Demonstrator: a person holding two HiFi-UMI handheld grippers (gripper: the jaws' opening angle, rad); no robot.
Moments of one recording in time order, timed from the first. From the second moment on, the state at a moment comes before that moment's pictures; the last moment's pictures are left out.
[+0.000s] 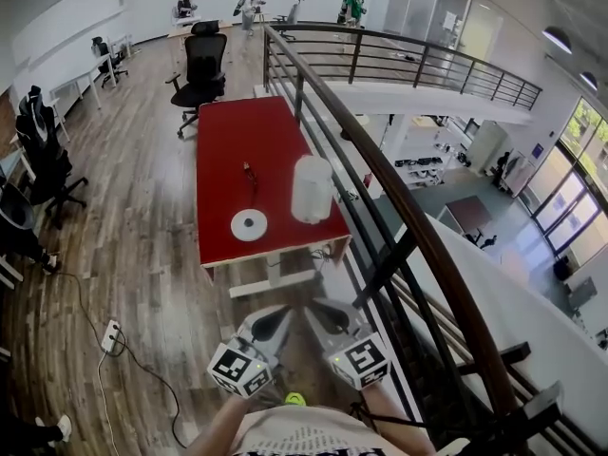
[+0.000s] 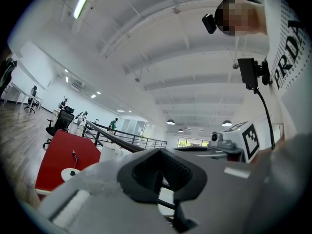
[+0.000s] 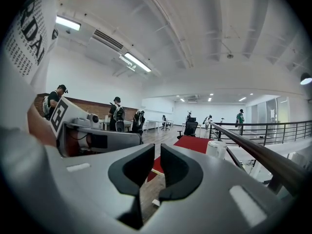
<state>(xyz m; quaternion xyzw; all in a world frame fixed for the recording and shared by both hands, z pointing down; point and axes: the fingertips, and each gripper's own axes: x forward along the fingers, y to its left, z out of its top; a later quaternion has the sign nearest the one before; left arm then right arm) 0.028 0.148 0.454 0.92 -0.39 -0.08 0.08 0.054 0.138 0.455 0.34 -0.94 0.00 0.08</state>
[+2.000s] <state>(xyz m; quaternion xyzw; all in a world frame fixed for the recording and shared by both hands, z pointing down) 0.013 -0.082 0.438 0.92 -0.38 -0.08 0.09 0.043 -0.096 0.438 0.36 -0.93 -0.01 0.10</state>
